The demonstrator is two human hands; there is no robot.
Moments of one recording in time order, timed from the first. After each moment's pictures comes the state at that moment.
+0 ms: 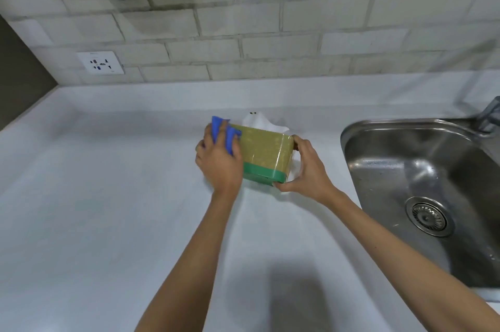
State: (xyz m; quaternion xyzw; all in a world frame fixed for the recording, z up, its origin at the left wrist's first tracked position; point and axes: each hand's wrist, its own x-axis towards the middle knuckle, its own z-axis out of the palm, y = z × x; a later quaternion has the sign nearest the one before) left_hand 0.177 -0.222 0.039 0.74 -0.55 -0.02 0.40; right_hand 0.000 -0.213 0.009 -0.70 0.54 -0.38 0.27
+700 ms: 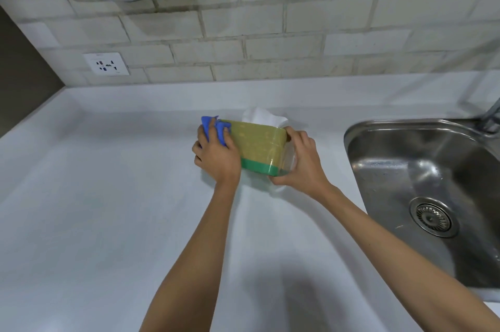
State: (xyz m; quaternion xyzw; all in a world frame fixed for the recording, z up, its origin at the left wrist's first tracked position) left_hand 0.182 -0.237 0.045 0.78 -0.46 -0.09 0.42; right_hand 0.018 -0.214 0.028 -0.72 0.54 -0.39 0.19
